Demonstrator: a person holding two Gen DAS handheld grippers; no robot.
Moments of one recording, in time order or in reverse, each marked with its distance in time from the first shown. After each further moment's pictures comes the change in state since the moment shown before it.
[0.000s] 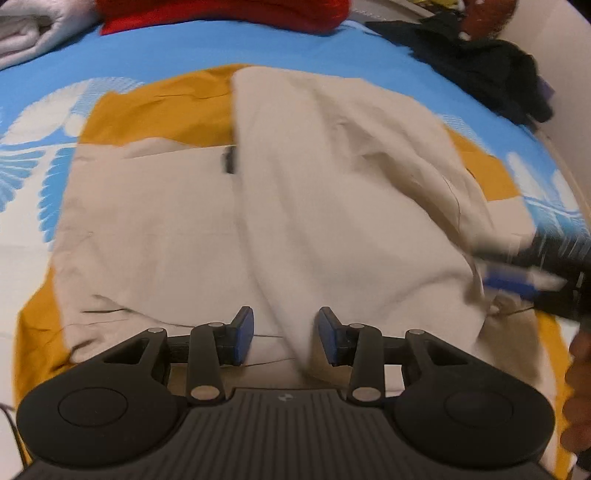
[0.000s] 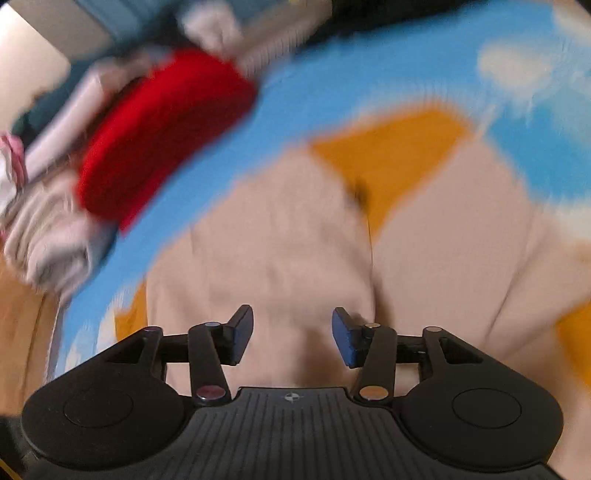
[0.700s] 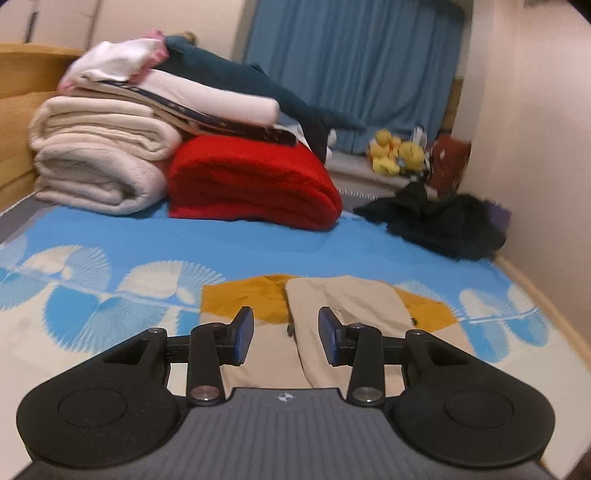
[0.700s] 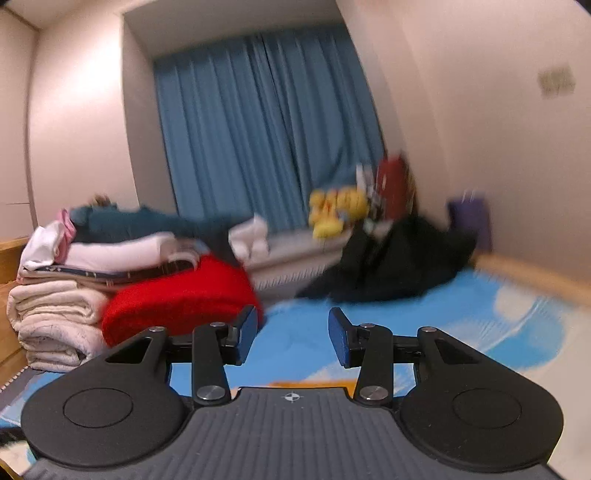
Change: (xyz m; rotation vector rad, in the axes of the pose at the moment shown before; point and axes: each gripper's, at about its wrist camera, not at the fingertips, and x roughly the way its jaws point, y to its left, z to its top) left arm -0.279 0.047 -0.087 -0.002 -0.582 -0.003; right arm -0.292 0.037 -0.047 -0.379 -0.817 -0.079
